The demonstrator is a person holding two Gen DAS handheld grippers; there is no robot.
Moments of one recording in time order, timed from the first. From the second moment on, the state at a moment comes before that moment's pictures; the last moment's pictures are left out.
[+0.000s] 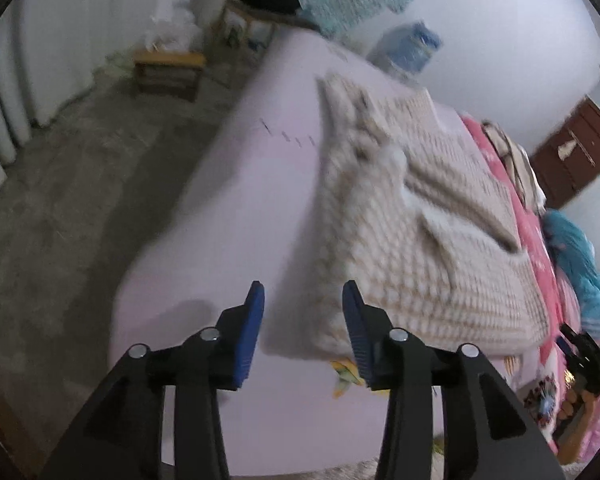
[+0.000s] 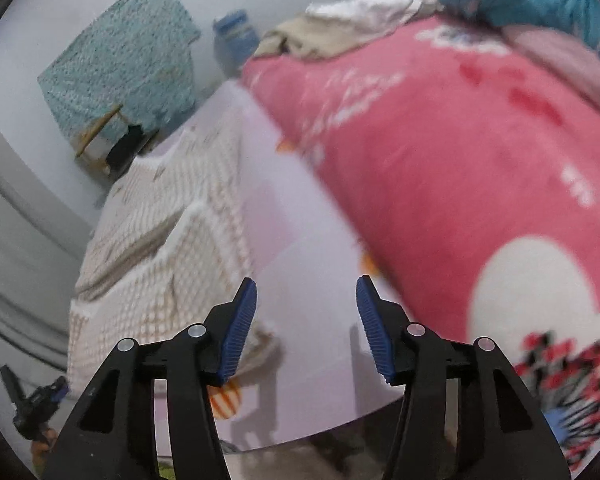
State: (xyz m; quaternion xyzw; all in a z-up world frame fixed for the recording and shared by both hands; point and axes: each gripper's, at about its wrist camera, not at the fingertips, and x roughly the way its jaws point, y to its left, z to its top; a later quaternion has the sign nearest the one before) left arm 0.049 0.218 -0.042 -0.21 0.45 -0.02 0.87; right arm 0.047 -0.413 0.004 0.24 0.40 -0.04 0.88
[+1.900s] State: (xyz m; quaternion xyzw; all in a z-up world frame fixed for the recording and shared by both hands) left arm 0.130 0.067 -0.054 -0.05 0.43 -0.12 0.89; right arm 0.138 -0.226 -0.022 0.09 0.47 0.19 0.86
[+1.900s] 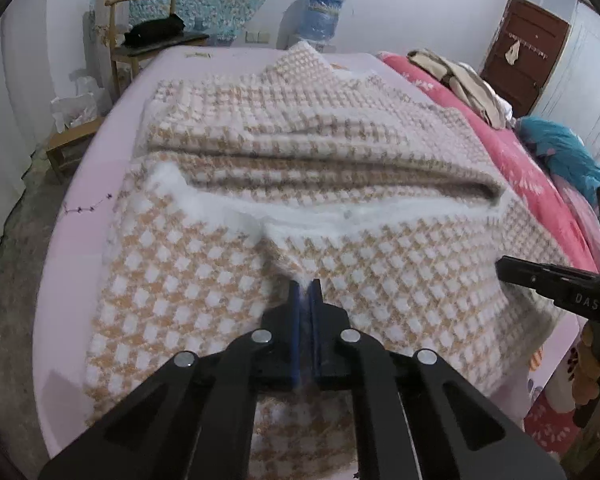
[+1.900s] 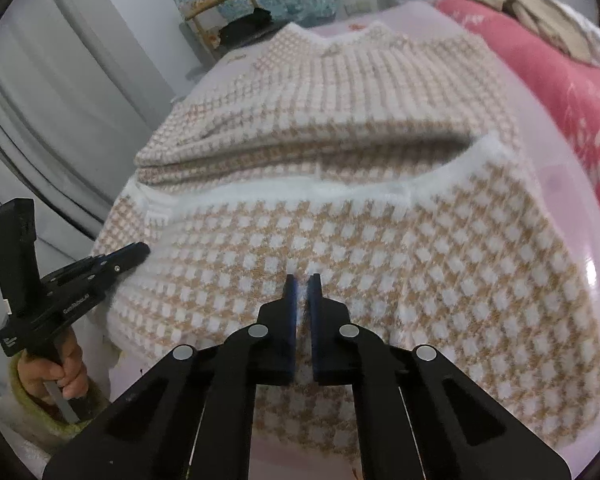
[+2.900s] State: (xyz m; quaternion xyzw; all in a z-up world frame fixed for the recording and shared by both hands) left arm 0.154 0.066 -0.064 0.00 0.42 -0.12 0.90; right arm 0.185 -0.309 -0.038 0.11 0.43 0.03 0.89
